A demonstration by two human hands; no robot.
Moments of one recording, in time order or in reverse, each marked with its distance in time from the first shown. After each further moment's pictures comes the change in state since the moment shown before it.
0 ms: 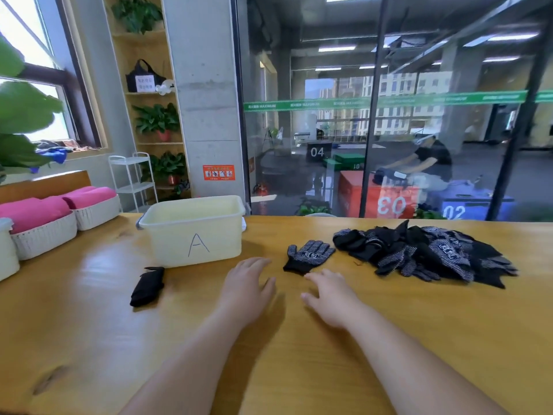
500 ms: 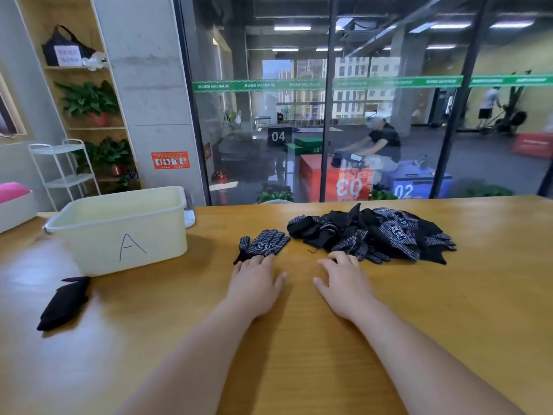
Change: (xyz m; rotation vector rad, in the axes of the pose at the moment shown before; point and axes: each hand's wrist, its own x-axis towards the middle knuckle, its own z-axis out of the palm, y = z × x) left_hand 0.044 0.091 0.090 0.148 -0.292 0.062; right_hand -0.013 0.115 -0.022 -0.138 0.206 0.194
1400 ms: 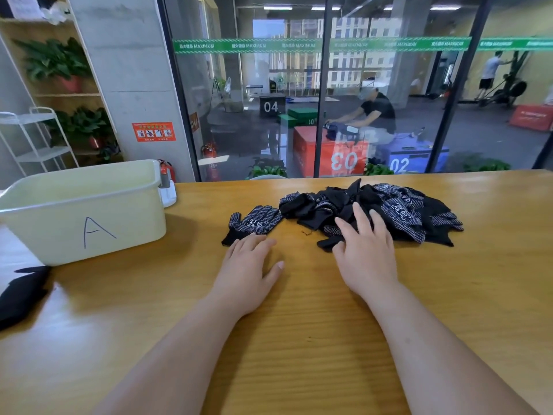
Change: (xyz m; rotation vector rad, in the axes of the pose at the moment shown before) left_hand 0.004 -0.006 0.012 -0.131 0.077 0.171; right_hand 0.021 0.032 -0.004 -0.060 0.215 0.098
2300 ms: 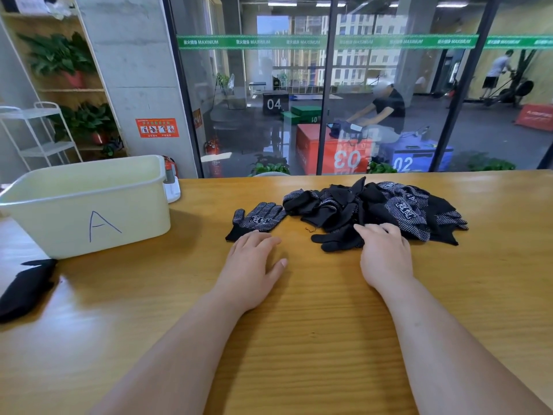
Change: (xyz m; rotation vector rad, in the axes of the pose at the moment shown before) left_hand -0.002 -0.004 0.001 -0.036 0.022 0.020; right_hand 0.014 0.035 0.016 -0.040 0.008 0.060
